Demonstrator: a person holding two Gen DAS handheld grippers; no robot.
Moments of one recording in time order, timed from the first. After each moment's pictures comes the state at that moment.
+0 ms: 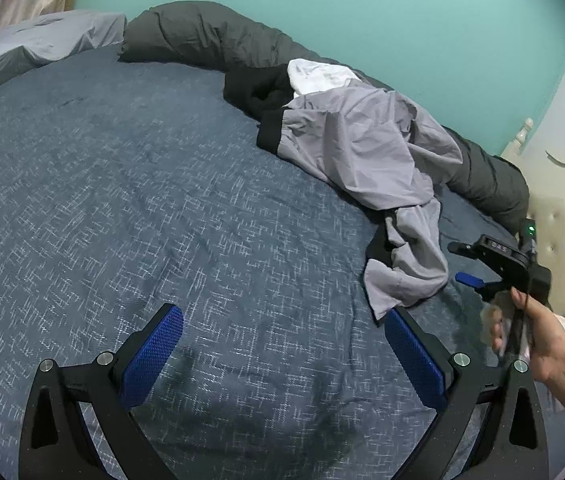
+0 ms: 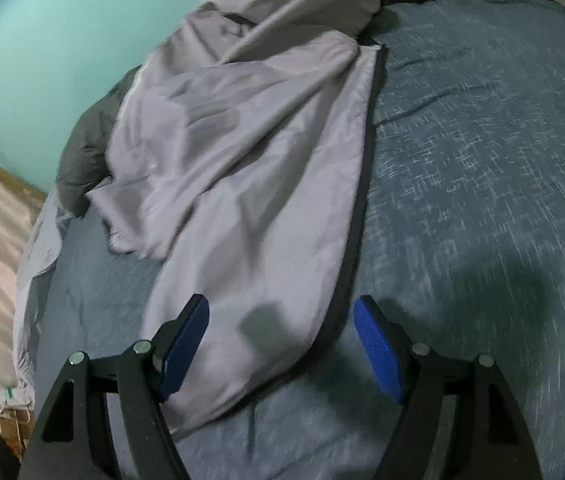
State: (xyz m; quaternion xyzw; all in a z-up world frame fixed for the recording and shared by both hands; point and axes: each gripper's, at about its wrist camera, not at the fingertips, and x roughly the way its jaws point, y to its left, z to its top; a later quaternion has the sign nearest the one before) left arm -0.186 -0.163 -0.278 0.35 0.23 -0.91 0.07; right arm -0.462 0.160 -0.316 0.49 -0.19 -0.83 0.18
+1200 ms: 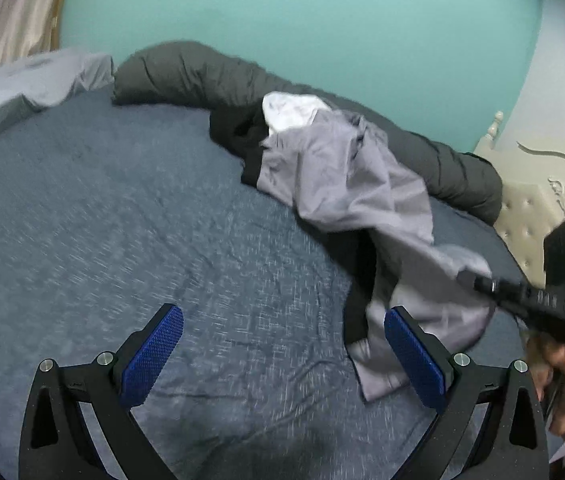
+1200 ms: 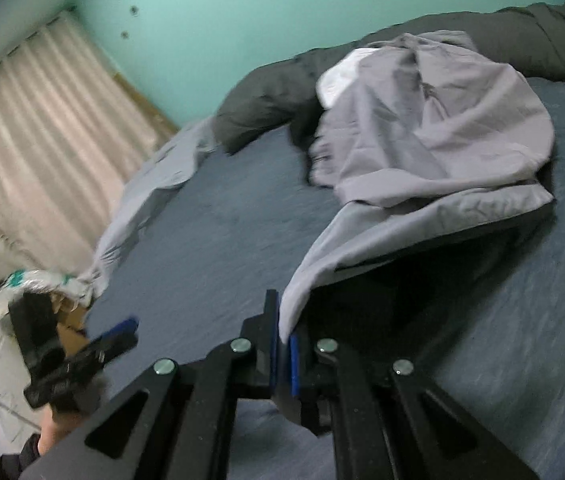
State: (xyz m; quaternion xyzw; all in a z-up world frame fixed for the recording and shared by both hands) left arm -0.096 -0.152 -0.175 0.32 0.18 -0.93 0.05; right arm -0.241 0.099 -0.187 0.41 -0.13 -0.80 0.42
